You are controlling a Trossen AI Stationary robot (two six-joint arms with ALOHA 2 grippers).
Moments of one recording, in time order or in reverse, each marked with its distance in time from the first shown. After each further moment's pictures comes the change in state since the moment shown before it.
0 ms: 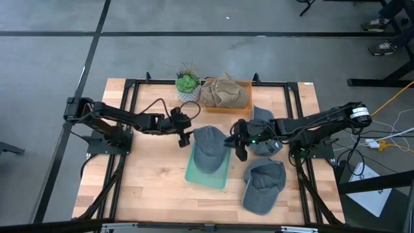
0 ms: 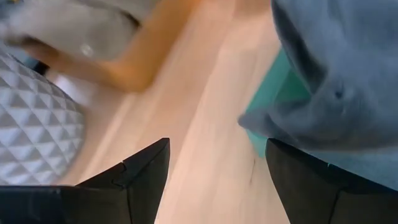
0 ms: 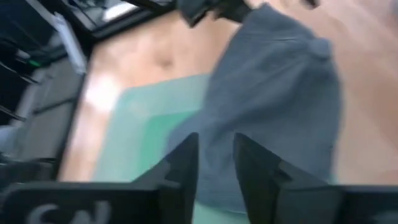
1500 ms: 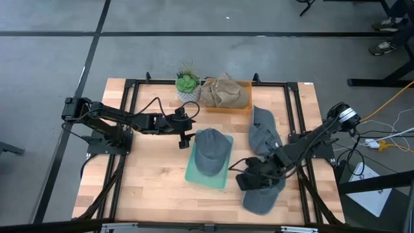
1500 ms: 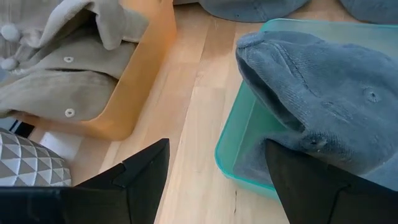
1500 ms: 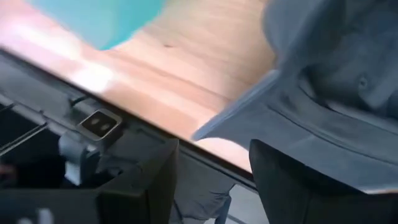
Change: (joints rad) left arm -0.012 -0.030 0.000 0.101 0.076 0.145; right arm 0.466 0.192 0.301 -0.610 -0.162 1.461
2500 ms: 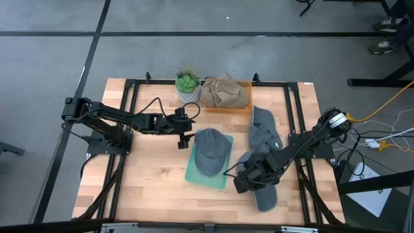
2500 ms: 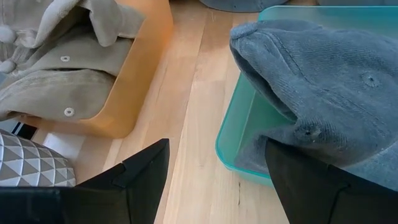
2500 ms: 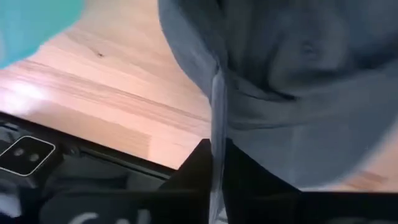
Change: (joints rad) left arm 0.000 0.000 0.000 -0.023 0.000 0.044; right arm -0.021 0.156 0.067 -0.122 -0.086 -0.004
